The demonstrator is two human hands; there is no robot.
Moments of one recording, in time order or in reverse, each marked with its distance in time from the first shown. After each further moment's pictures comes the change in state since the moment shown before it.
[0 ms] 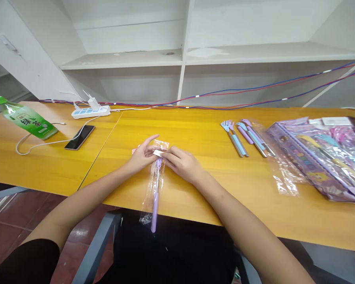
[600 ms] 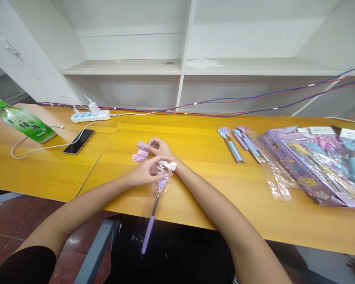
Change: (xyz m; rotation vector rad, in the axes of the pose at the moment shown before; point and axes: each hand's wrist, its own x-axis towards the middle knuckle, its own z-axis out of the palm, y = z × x) left_hand -0.017 0.001 0.013 0.059 -0.308 -0.013; right_hand 0.082 0.035 0.099 0.821 -0.030 0.581
